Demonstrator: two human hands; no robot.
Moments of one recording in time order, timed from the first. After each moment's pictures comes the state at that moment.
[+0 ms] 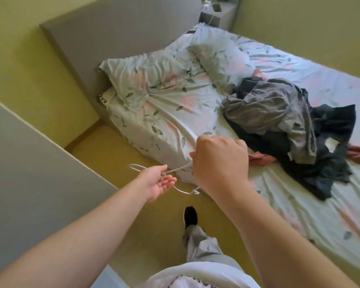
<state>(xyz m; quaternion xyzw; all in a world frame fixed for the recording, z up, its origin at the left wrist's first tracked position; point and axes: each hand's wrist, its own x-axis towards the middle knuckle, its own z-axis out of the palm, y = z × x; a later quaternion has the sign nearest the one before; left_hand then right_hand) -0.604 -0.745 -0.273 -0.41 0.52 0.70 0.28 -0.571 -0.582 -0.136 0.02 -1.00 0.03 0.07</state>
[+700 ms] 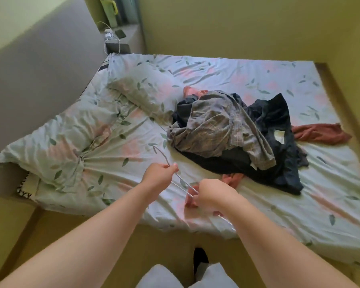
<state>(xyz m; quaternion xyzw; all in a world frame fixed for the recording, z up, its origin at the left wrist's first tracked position) -0.890 -0.550 -0.245 -0.01 0.84 0.43 0.32 -0.783 -0.418 -0.202 -0.21 -0.89 0.19 -0.36</state>
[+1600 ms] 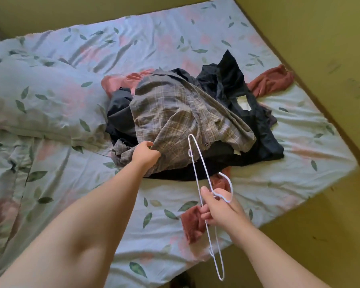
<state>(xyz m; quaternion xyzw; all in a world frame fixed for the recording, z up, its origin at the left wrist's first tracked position) -1.180 -0.330 -0.479 0.19 0.84 0.26 0.43 -0.902 -0.344 -0.382 -0.63 -0.49 0.60 0.01</state>
